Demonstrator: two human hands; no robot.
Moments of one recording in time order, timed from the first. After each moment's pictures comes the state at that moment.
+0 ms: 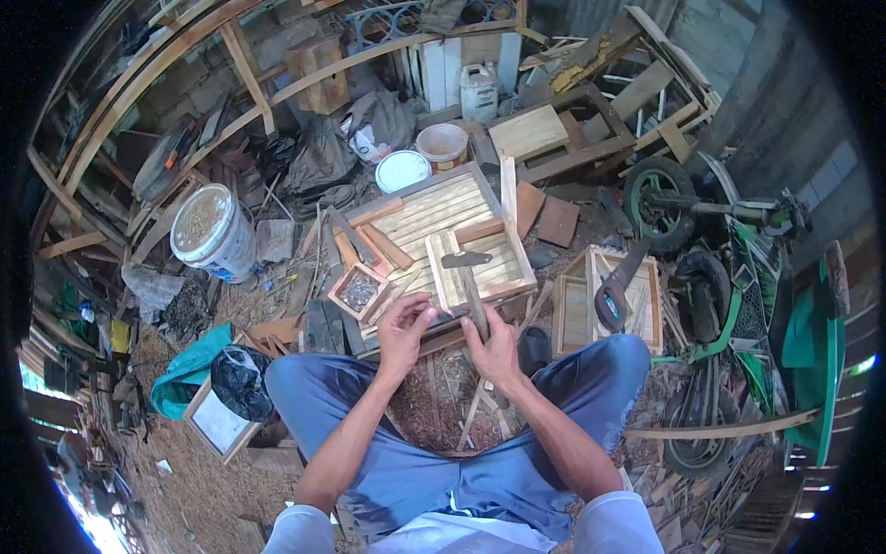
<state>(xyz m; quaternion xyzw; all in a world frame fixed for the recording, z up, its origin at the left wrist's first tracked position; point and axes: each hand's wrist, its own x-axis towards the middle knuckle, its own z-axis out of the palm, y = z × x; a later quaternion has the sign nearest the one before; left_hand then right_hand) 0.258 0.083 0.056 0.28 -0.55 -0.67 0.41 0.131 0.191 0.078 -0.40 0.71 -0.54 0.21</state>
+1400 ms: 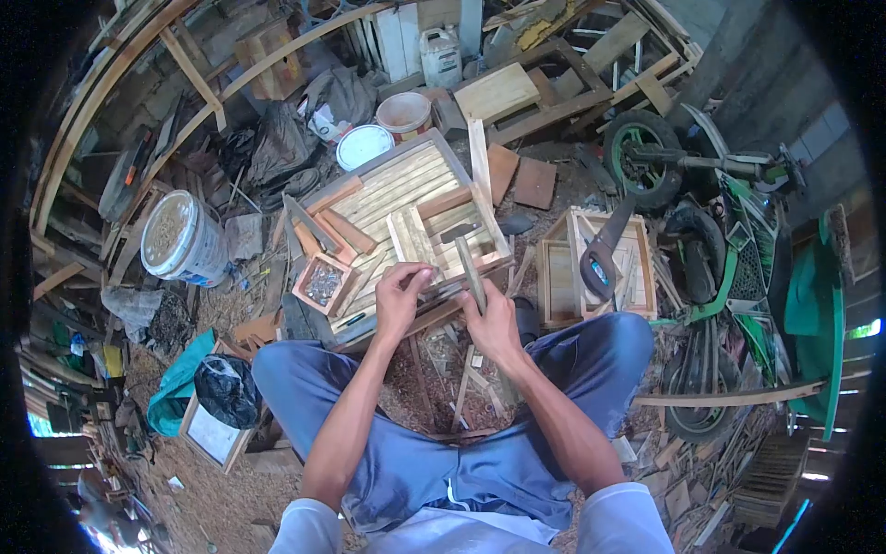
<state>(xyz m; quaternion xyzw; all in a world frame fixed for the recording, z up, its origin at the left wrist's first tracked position) 0.205 0.051 0.009 0.32 -0.78 -0.41 0.34 0.093 0.198 0.055 -0.34 0.78 -0.47 0.22</state>
